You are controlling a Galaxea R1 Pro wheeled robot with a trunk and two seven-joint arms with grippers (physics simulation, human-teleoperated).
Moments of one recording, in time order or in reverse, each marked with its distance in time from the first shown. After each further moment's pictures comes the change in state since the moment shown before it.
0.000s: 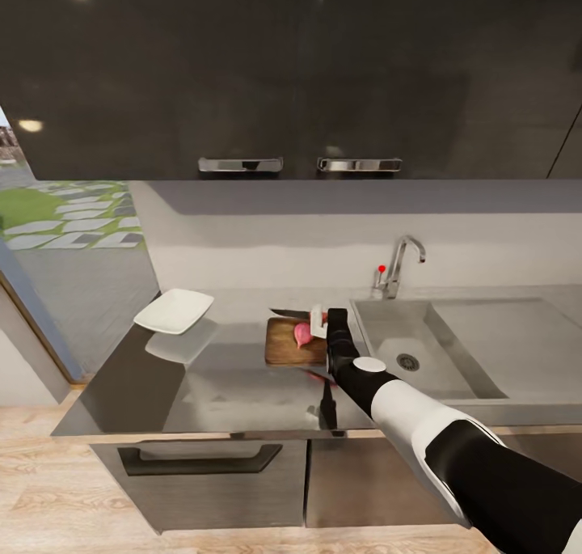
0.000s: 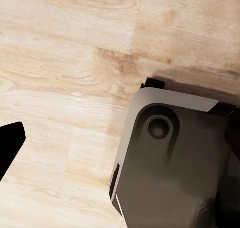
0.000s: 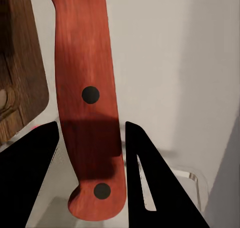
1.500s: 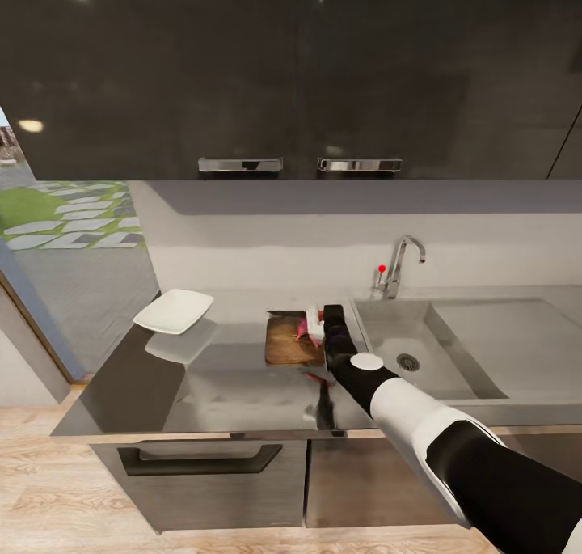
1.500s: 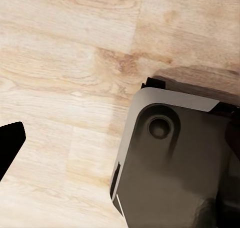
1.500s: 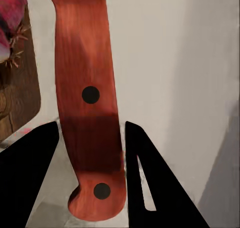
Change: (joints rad) left arm 0.000 0.001 0.000 0.001 0.000 0.000 0.000; right arm 0.000 0.000 -0.005 -0.048 0.089 0.002 0.075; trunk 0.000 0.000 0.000
